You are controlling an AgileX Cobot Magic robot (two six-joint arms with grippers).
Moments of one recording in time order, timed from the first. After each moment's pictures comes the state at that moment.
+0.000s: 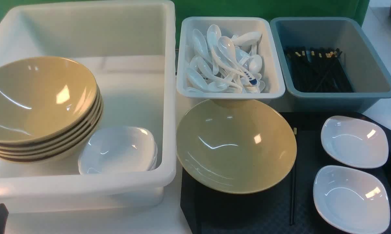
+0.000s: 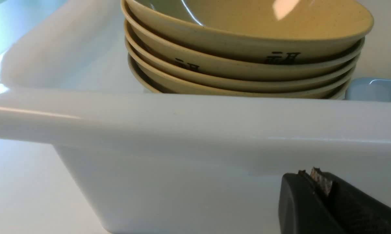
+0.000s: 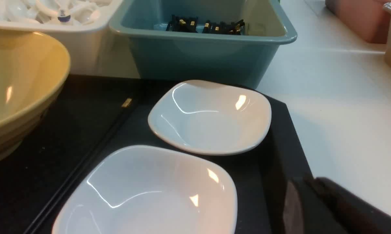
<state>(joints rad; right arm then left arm) -0.07 -0.02 0.03 0.03 0.32 -0.04 0.12 -0.01 0.02 -0.07 0.32 0.02</state>
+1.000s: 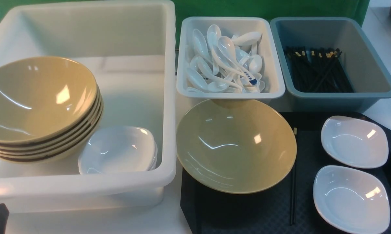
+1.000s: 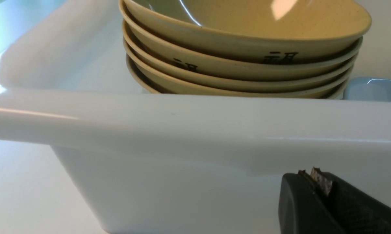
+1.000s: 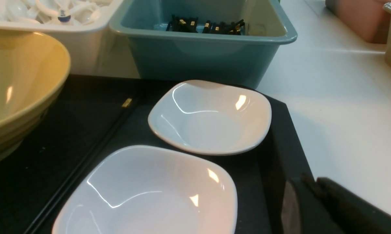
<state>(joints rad) -0.07 -0.02 0.03 0.03 0.32 -0.04 0.12 -0.01 0.02 -0.07 0.32 0.02</state>
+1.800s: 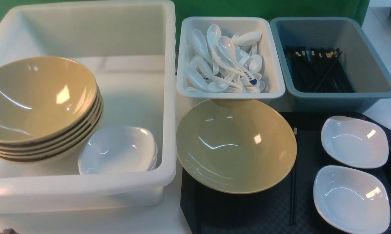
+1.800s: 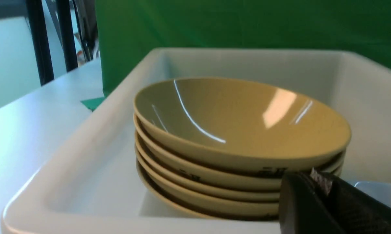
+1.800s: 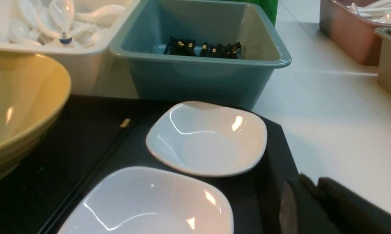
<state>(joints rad) -0.07 -0.02 0.03 0.03 0.26 -0.05 0.12 -0.01 0.03 -0.07 0.04 0.02</state>
